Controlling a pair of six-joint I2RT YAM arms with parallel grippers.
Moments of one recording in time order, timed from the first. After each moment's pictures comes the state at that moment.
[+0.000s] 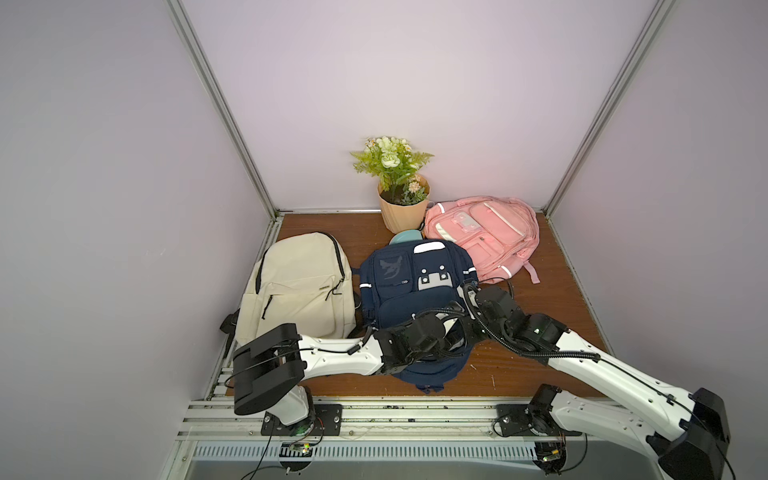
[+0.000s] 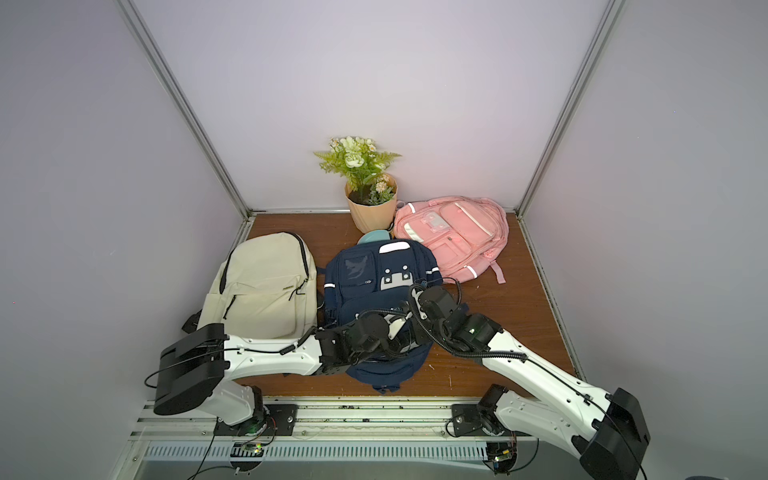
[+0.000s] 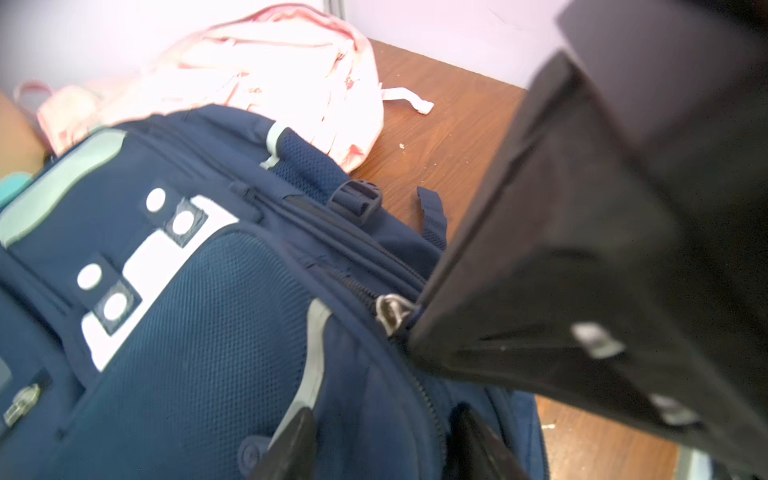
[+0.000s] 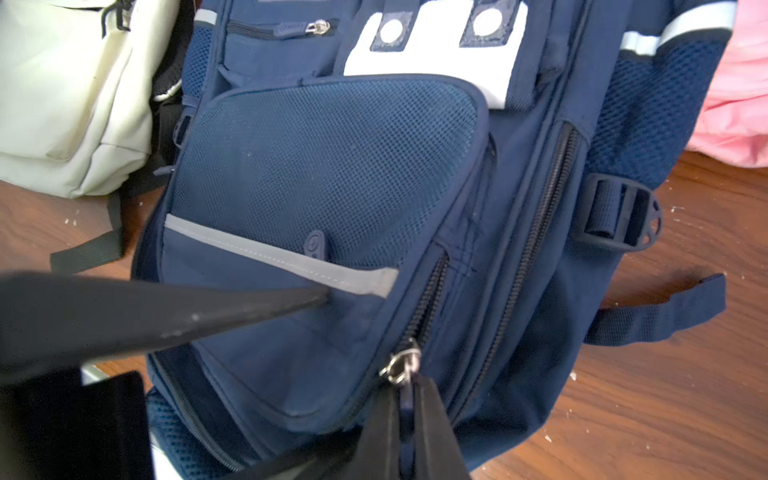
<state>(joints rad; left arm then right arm) -1.19 1.56 0.80 0.24 -0.27 -0.14 0.83 1.00 0.77 -0.53 0.16 0.37</state>
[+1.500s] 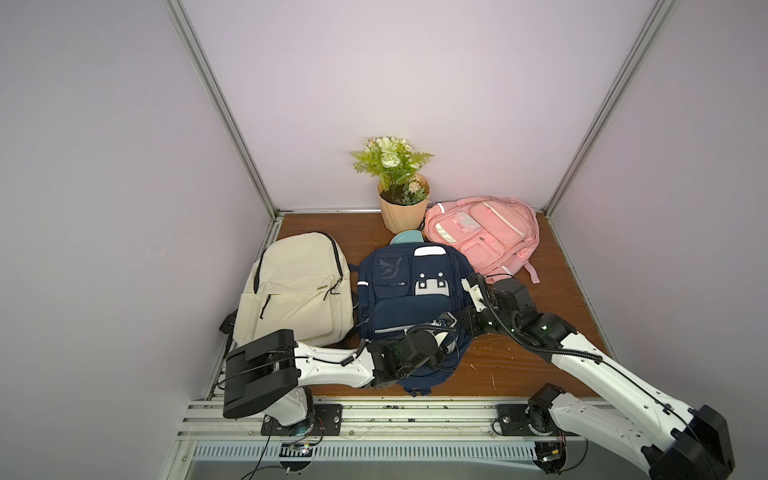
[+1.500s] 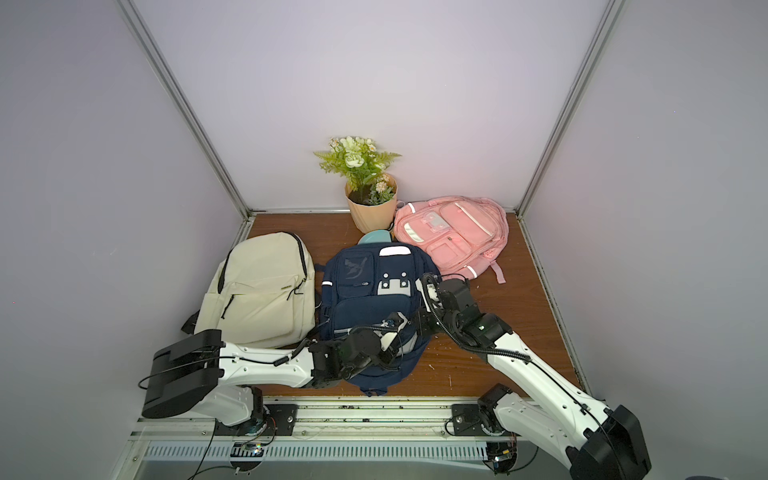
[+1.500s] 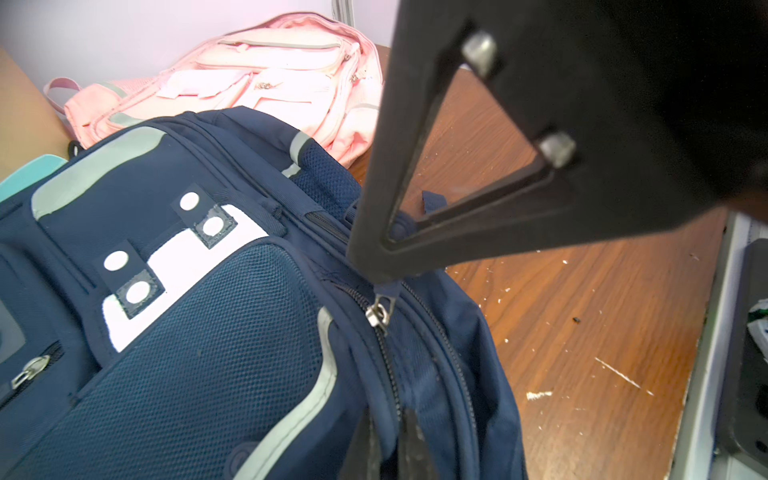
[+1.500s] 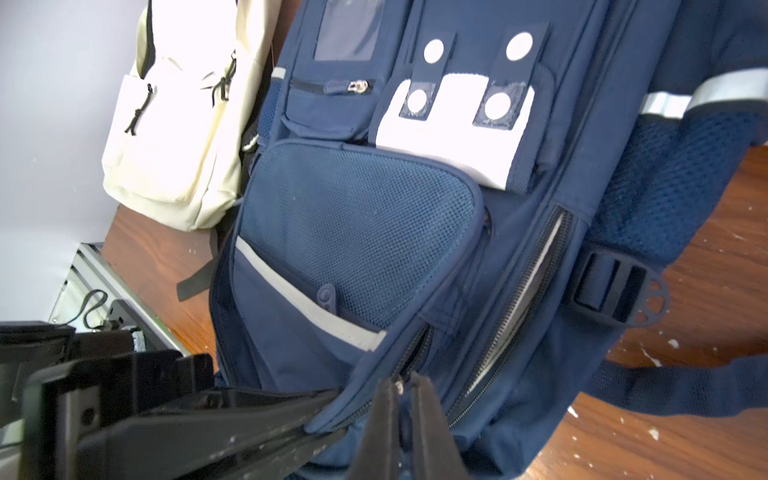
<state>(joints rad) -1.26 1.49 0.66 0.33 -0.36 -0.16 0.60 0.97 0.69 -0.35 -0.05 0.39</state>
